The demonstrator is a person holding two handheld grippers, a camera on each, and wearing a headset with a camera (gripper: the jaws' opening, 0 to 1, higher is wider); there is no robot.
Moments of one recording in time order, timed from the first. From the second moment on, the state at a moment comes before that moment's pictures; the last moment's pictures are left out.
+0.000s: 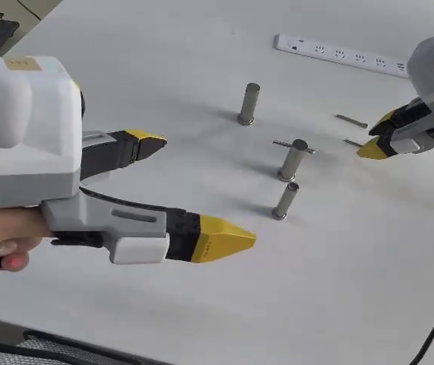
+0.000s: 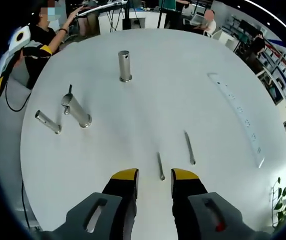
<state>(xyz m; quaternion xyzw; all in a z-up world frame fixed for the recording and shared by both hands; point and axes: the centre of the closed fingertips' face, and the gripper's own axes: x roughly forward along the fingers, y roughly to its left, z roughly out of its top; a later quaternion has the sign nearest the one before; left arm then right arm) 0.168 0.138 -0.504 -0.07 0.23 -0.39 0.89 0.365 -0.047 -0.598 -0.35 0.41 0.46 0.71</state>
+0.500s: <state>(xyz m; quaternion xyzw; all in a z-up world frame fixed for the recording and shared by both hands) 0.174 0.150 -0.511 -0.07 0.24 -0.38 0.89 0.367 -0.050 -0.609 -0.39 0.43 0.47 0.66</state>
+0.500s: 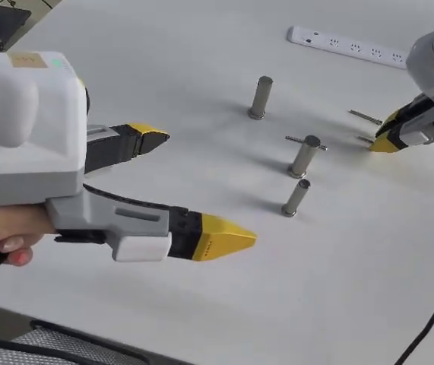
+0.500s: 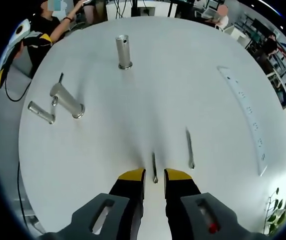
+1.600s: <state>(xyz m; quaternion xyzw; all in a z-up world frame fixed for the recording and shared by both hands) 0.169 0.137 -0.525 -0.08 0.26 -0.39 0.88 0.354 -0.044 -0.610 -0.42 0.42 0.49 0.64</state>
